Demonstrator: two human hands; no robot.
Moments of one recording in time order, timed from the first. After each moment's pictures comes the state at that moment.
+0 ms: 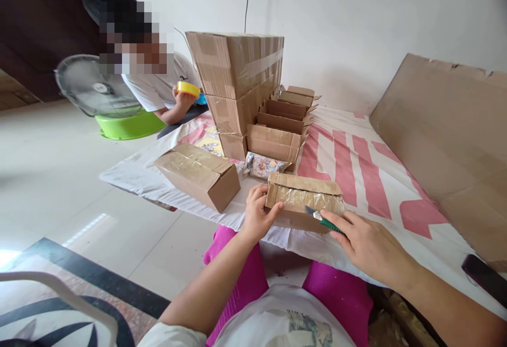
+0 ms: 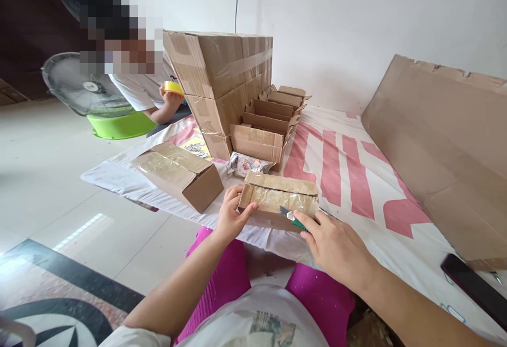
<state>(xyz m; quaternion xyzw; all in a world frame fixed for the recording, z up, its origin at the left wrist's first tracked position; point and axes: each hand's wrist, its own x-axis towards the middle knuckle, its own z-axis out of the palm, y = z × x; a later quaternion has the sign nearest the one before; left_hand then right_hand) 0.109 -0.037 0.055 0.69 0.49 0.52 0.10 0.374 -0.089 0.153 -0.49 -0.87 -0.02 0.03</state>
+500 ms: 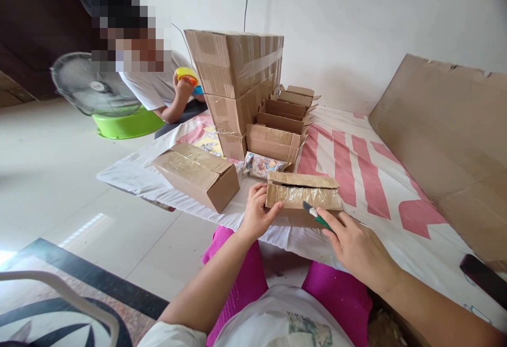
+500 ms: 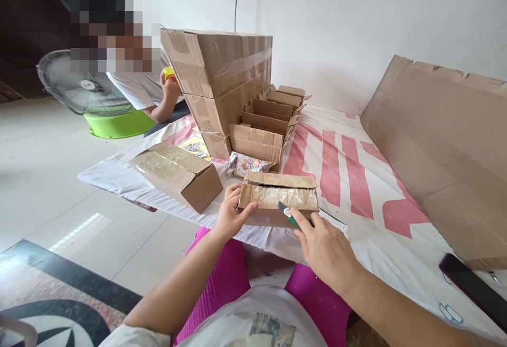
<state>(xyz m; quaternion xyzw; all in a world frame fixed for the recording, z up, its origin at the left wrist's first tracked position) 0.106 -0.035 0.061 0.71 0.48 0.50 0.14 0.359 -0.093 0.127 -0.50 -0.85 -0.12 0.09</state>
